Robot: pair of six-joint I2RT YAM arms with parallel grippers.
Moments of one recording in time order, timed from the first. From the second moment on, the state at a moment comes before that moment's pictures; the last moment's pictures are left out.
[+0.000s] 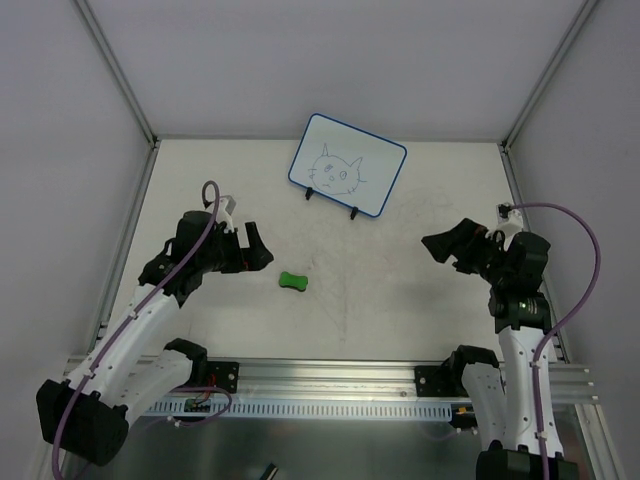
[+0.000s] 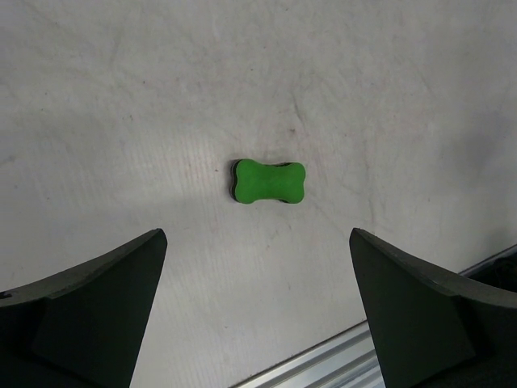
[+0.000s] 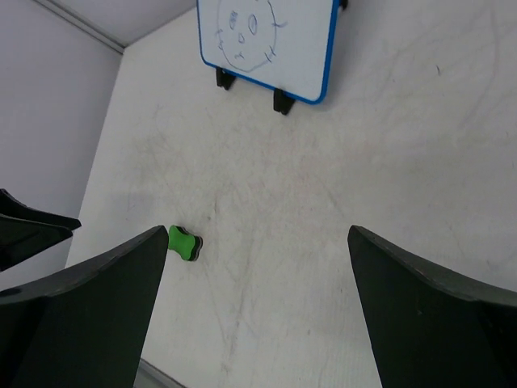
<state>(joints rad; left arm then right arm) -0.33 0.88 0.73 -0.53 0.20 -0.44 -0.14 0.63 0.66 -0.45 -0.56 0.46</state>
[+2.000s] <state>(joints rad) -0.57 1.33 0.77 -0.32 0.24 0.13 -0.10 1.81 0.82 1.06 -0.82 0.88</state>
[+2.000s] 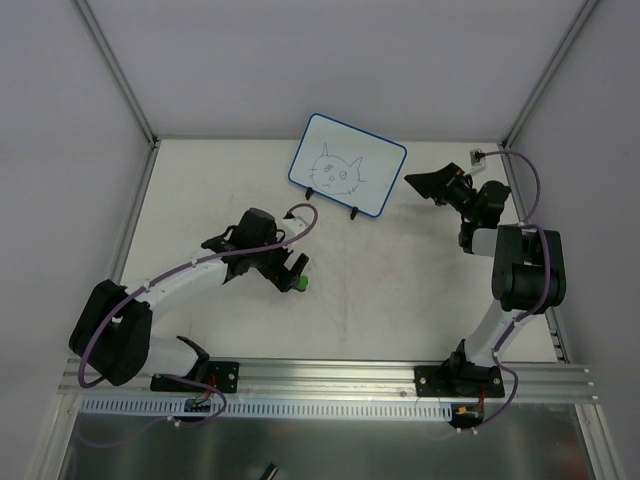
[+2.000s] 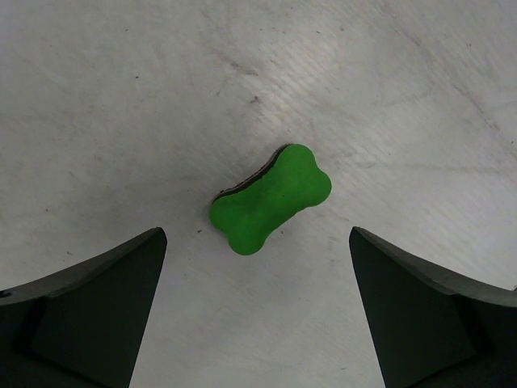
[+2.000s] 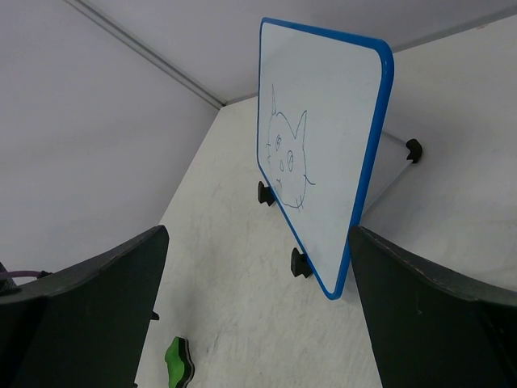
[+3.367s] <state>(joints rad) -0.58 1.68 0.96 -0.46 0.33 0.72 -0.10 1.81 0.84 1.10 -0.83 0.96</state>
